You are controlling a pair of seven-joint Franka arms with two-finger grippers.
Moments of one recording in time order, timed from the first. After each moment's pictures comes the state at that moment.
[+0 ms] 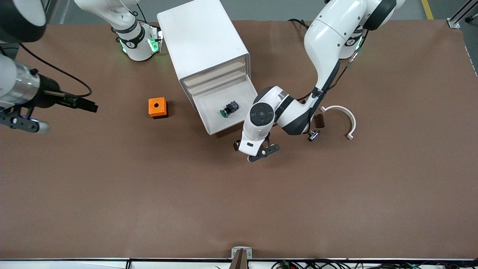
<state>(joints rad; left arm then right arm) -0.60 0.80 -0.16 -1.42 0.02 2.23 -1.16 0.16 0.18 -0.12 -1.38 0.11 1.36 0.30</state>
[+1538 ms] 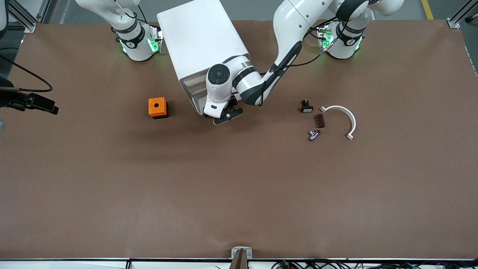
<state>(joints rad) -0.84 0.81 -0.20 -1.44 -0.01 2.26 -1.41 0.06 0.17 -0.11 -1.36 0.01 1.40 0.06</state>
